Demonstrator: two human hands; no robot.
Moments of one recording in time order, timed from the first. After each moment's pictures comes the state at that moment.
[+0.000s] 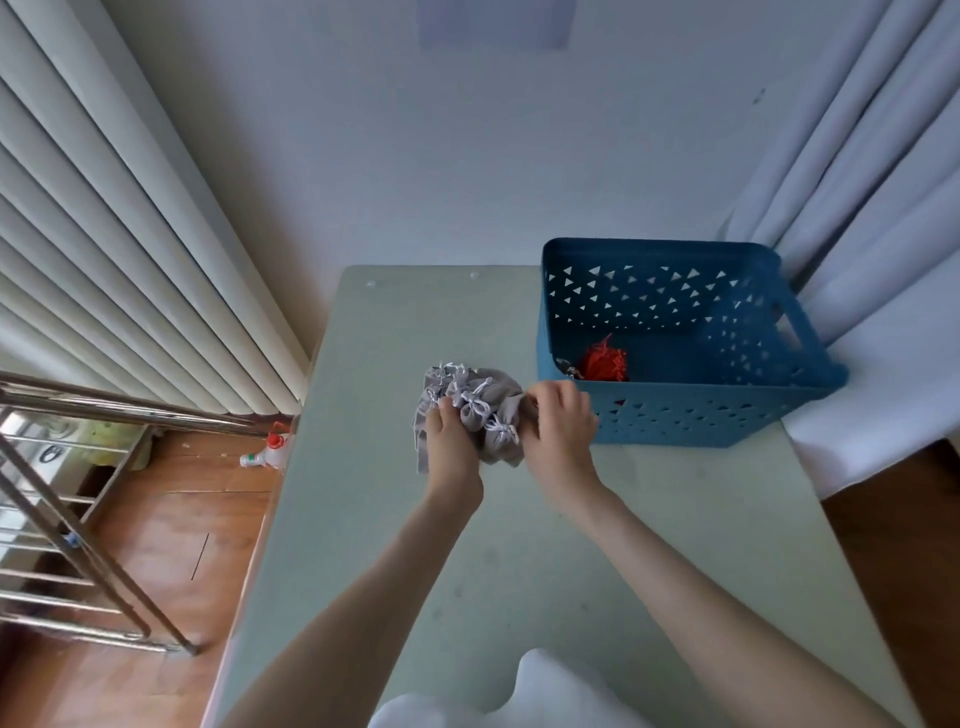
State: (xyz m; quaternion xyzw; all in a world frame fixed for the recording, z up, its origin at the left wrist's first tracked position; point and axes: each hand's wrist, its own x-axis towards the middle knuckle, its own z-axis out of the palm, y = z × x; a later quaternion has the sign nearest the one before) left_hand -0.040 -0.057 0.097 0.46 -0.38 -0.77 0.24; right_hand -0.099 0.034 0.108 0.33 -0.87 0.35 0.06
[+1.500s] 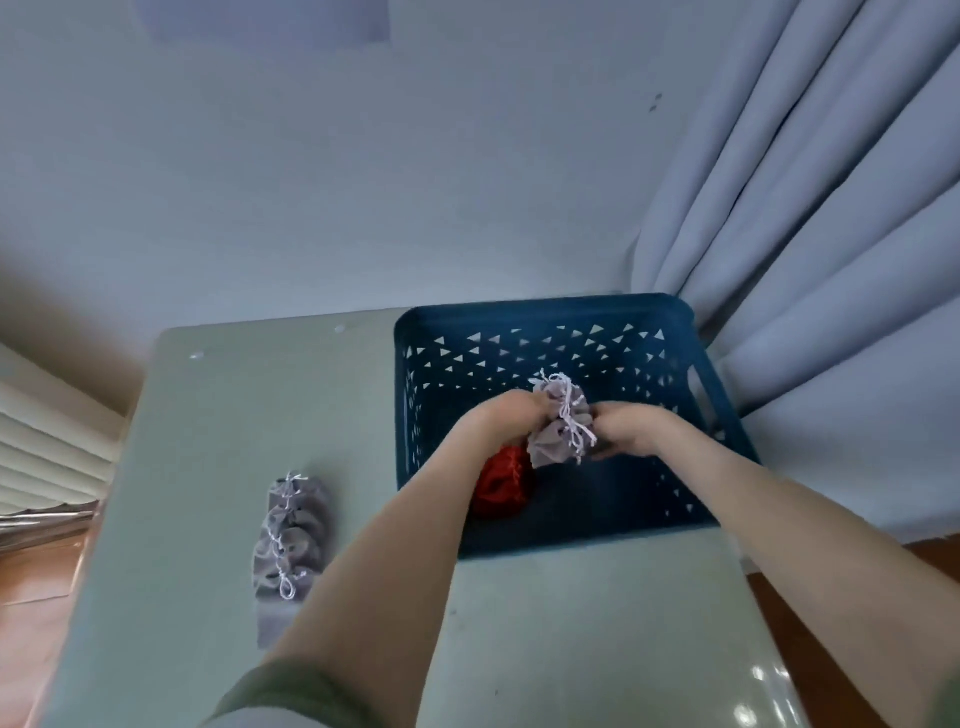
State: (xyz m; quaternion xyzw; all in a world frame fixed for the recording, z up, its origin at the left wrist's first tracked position) left_hand -0.340 -0.043 0.093 0.23 -0.76 -0.55 -0.26; right_hand -0.436 0.101 0.058 0.09 -0.81 0.25 -0.51
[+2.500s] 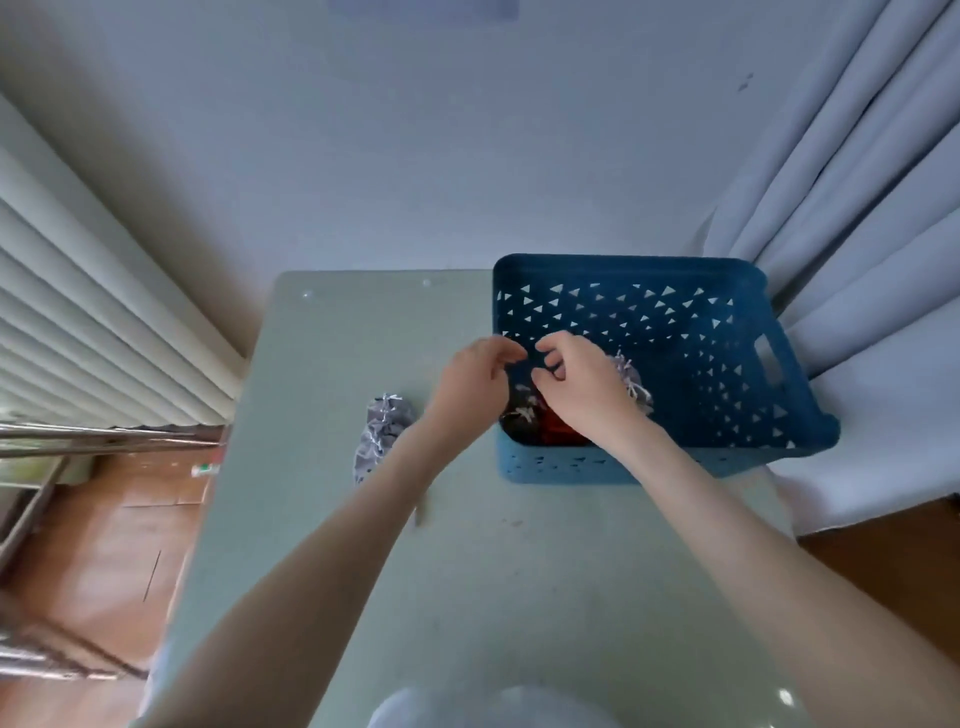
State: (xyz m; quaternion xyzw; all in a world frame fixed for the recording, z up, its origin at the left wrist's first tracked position) left_hand -0.177 -0.083 0.152 0.23 -0.86 -0.43 0.11; right_hand -0.257 0.032 0.165 0.31 -0.89 0.30 -0.16
